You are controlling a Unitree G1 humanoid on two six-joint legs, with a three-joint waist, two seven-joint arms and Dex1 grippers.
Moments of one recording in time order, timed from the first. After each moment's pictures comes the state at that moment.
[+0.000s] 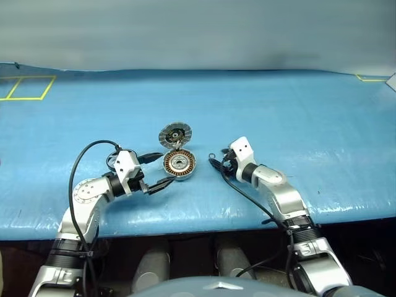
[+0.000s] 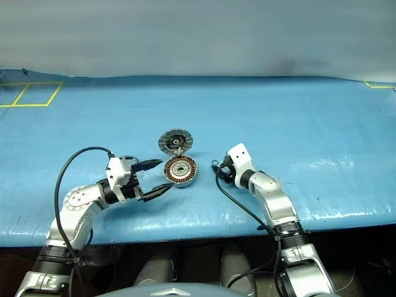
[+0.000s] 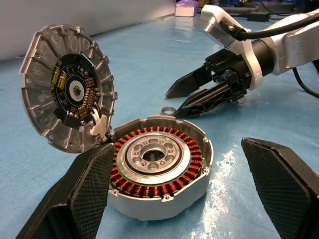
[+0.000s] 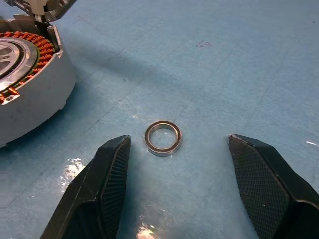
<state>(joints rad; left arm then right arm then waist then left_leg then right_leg) -0.10 0.48 -0.02 -0.01 -0.34 0.06 -0.98 -0.32 -0.27 0.15 0.18 0.12 0.35 0.55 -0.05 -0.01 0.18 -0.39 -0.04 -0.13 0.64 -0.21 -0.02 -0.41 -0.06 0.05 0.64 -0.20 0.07</state>
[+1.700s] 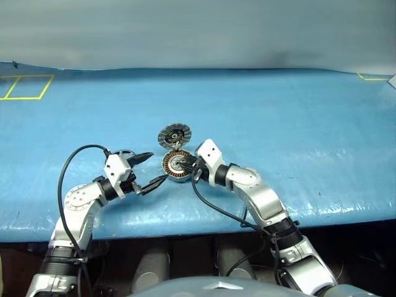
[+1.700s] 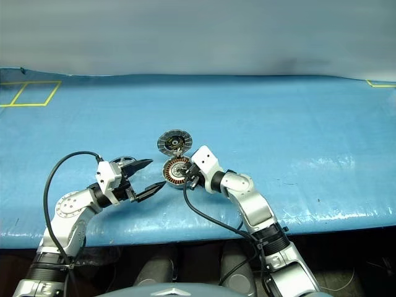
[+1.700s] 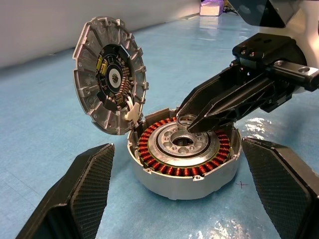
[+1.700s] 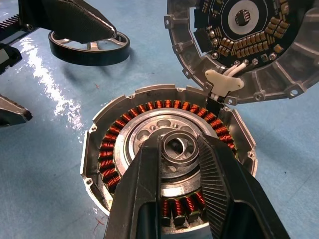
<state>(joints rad) -0.04 0.49 0.02 0.01 -0.35 -0.03 -0.94 -0.34 -0.17 0.33 -0.01 0.10 0.45 0.61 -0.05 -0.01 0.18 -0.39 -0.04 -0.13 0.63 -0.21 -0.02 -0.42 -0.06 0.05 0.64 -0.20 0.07</state>
